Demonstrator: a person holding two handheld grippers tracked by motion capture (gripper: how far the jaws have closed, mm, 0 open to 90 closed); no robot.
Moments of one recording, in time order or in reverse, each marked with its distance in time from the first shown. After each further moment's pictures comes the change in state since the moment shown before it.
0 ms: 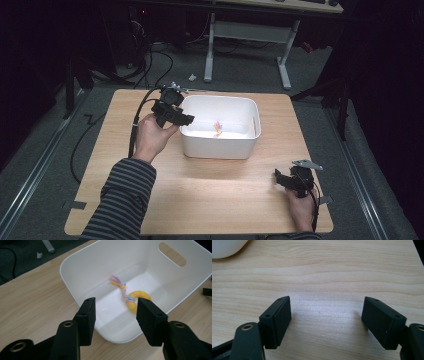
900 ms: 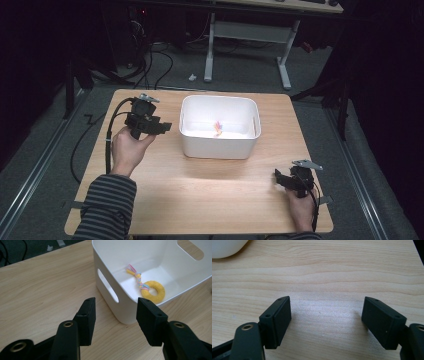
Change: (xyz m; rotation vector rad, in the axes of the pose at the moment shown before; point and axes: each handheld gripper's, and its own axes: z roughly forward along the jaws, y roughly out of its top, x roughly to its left) left arm 0.035 -0.057 -0.025 -0.030 0.025 -0.107; right arm 0.000 0.000 0.000 0.003 -0.001 -0.001
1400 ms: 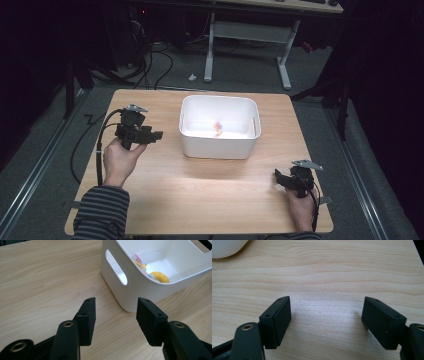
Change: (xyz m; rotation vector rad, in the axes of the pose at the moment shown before) left arm 0.015 -0.034 -0.002 0.001 -0.008 -0.075; right arm 0.000 0.000 0.000 0.000 0.000 0.000
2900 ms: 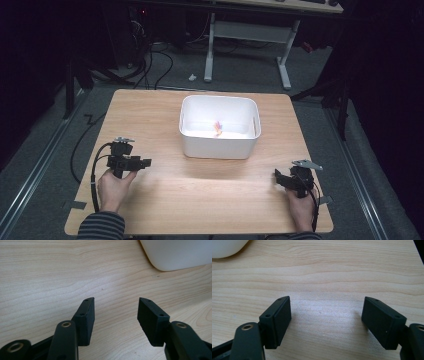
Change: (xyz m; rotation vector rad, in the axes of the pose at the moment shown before) left arm 0.035 -0.098 0.039 0.087 -0.006 -0.193; right arm 0.000 0.000 0.000 0.000 0.002 -0.001
